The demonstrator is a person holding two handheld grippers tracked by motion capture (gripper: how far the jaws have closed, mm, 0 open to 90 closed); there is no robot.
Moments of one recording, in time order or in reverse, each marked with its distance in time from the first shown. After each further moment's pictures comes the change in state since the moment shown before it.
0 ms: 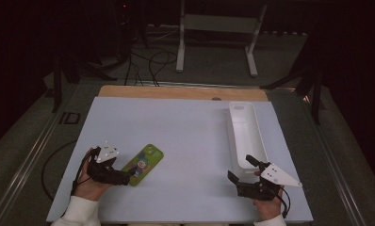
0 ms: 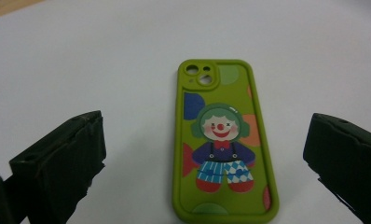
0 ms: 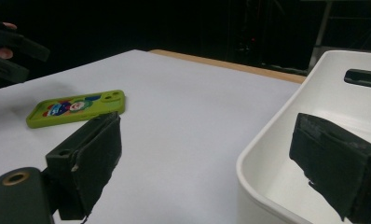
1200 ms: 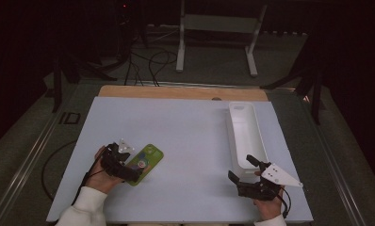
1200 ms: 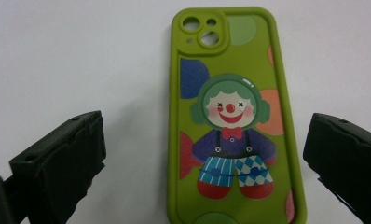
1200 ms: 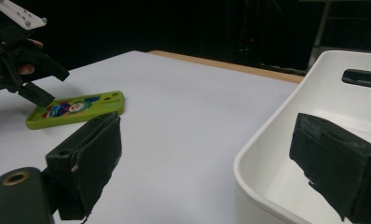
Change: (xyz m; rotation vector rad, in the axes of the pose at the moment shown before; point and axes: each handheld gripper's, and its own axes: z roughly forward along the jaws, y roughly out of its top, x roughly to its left) left arm -0.003 0.010 0.041 0.224 -0.008 0.022; right arm -0.001 0.000 -0.001 -0.004 -0.002 0.003
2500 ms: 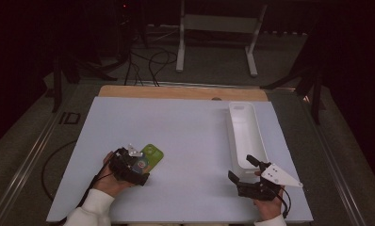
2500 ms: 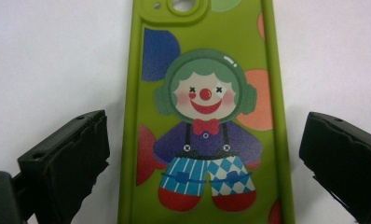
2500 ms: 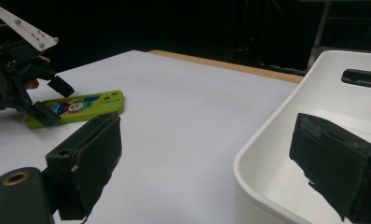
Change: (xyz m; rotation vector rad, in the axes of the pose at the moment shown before) left arm -0.016 -0.002 0.023 0.086 -0.005 -0.009; right arm 0.000 0.000 0.000 0.002 -0.002 -0.003
